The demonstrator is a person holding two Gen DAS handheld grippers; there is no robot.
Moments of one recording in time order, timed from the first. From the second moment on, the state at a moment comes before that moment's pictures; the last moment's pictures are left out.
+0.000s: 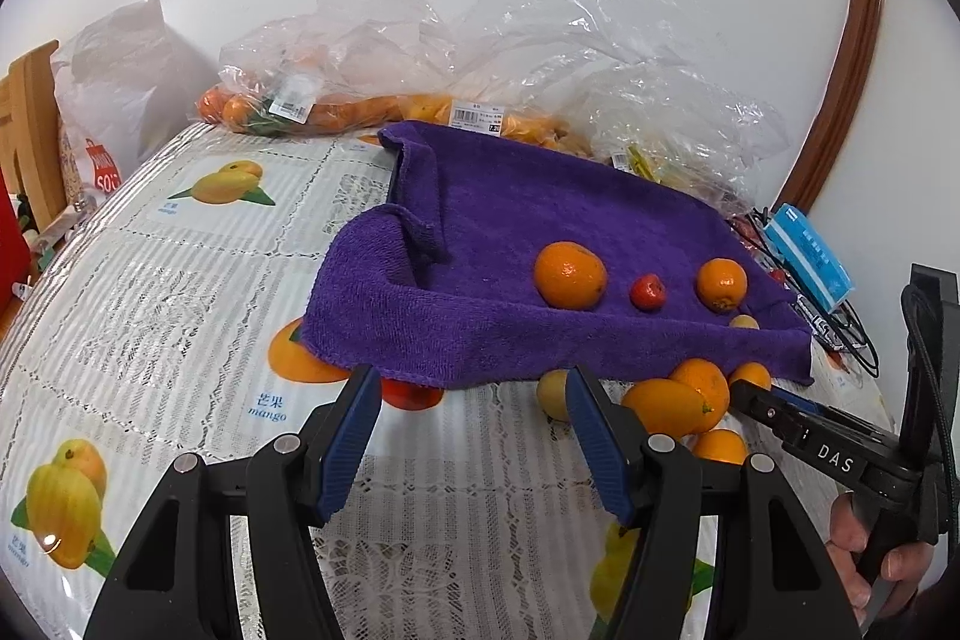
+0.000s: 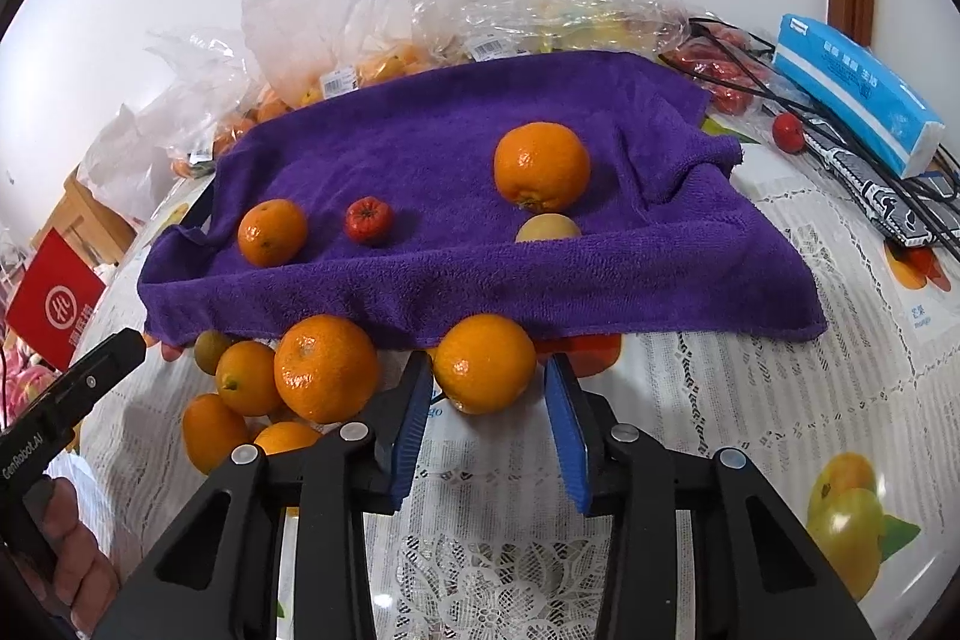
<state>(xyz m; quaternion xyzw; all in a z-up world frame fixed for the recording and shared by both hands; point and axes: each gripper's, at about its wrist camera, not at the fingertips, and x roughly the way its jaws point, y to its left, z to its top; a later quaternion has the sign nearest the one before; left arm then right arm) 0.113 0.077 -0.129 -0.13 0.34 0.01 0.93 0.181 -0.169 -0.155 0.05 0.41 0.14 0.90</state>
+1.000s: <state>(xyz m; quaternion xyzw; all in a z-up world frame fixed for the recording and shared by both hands) 0.151 0.034 -0.145 -0.06 0.41 -0.04 0.91 0.182 -0.161 -0.155 0.03 0.41 0.16 0.90</state>
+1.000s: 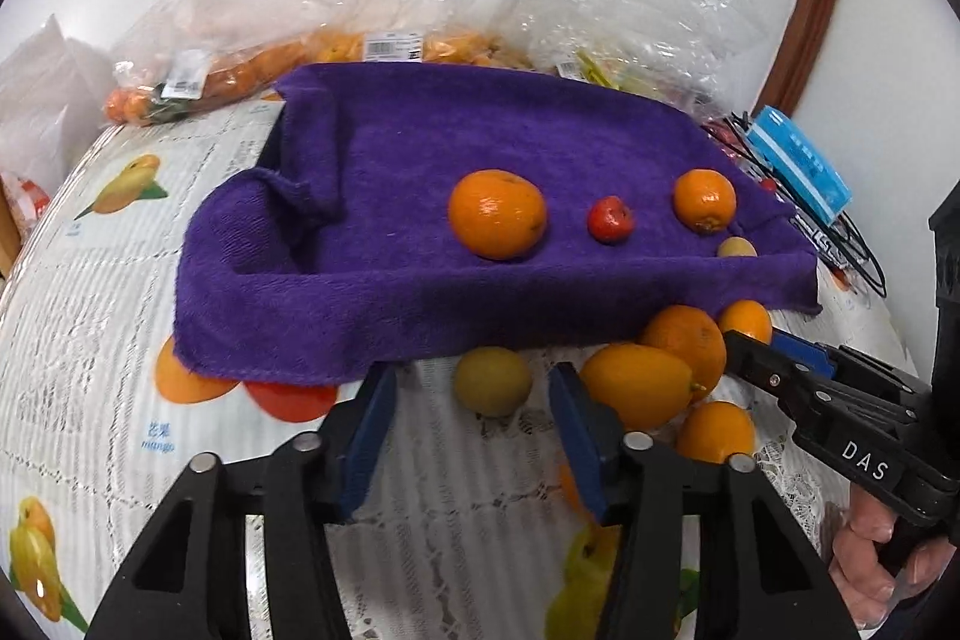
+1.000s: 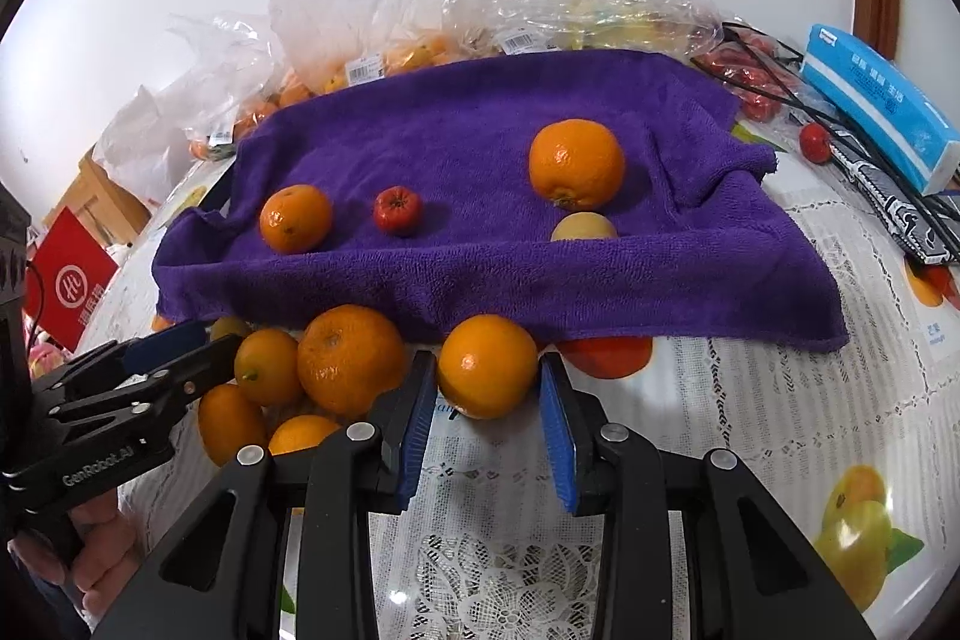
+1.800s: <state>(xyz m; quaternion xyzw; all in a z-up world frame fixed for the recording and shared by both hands) 0.153 0.036 -0.139 -0.09 0.39 -0.07 0.91 0.183 -0.158 -0.155 0.03 0.41 0.15 0.90</state>
